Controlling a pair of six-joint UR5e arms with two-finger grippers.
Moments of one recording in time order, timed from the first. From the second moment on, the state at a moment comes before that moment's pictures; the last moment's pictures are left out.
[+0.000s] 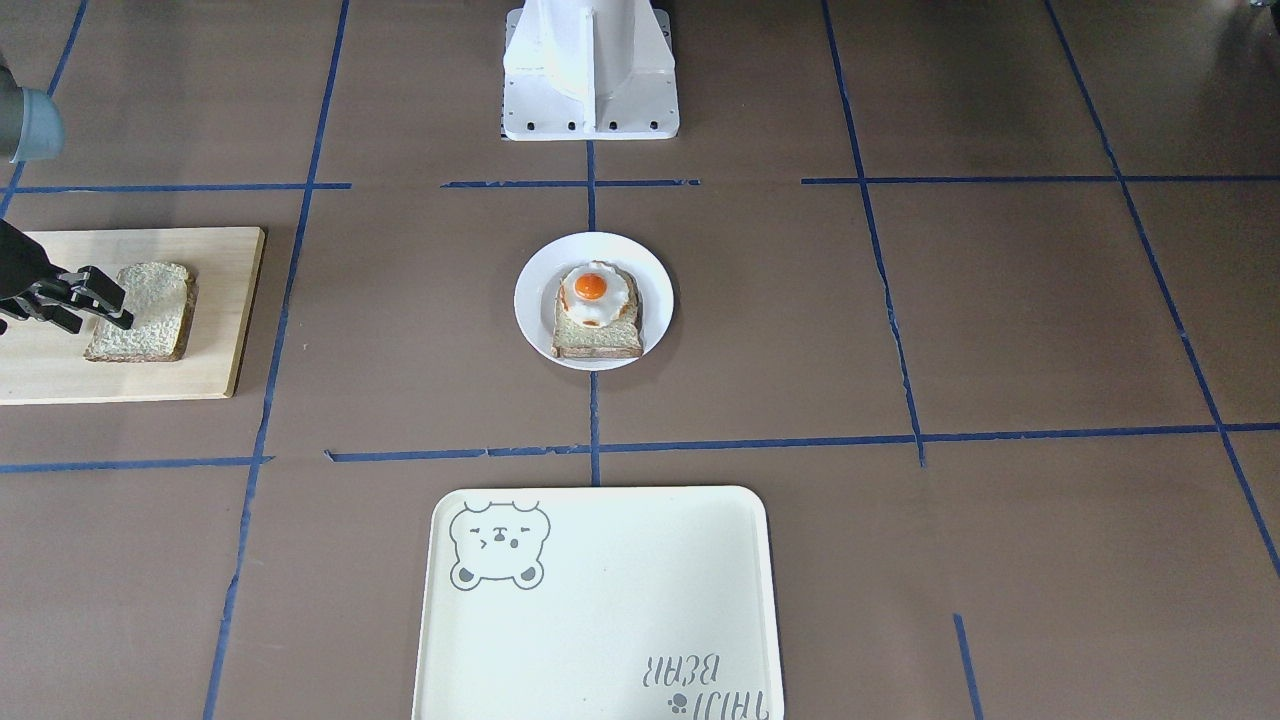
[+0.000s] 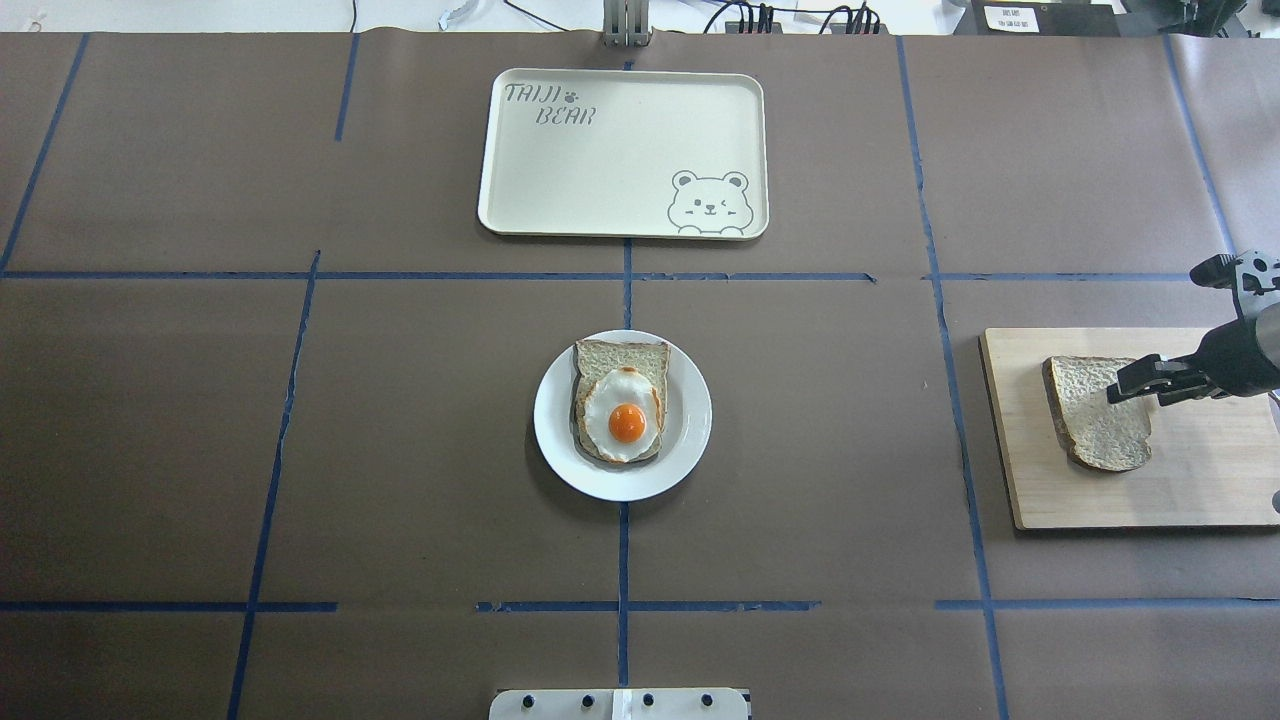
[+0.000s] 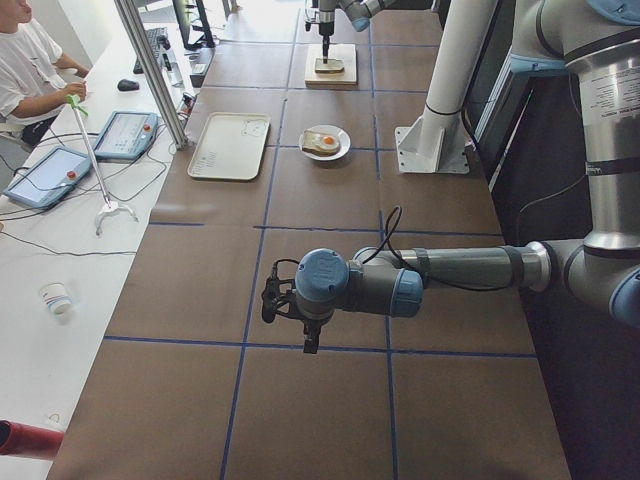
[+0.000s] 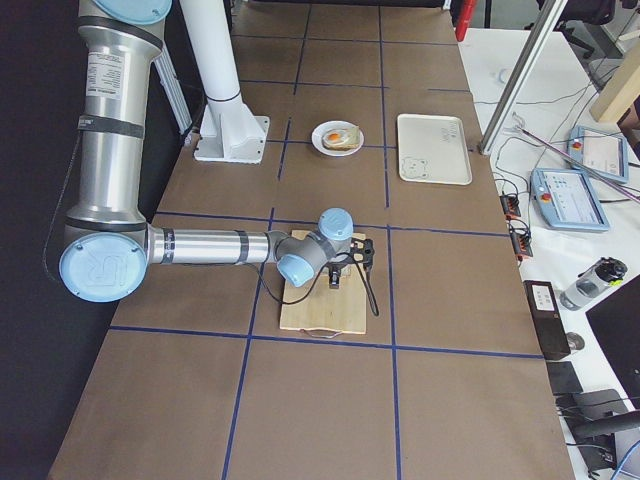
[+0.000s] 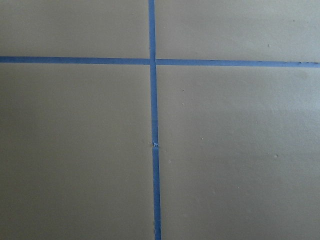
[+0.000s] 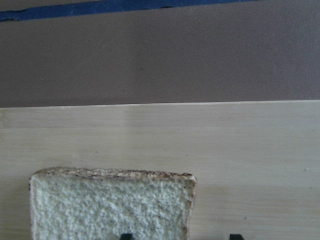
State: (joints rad) left arm -1.62 -1.34 -1.75 -1.74 -2.51 -0.03; right arm 0.99 -1.70 1.59 -0.83 2.26 0.86
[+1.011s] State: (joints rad) left arm -1.62 -1.34 -1.75 -1.74 -2.51 -0.03; right arm 0.99 -1.70 1.61 -0.83 2.26 0.87
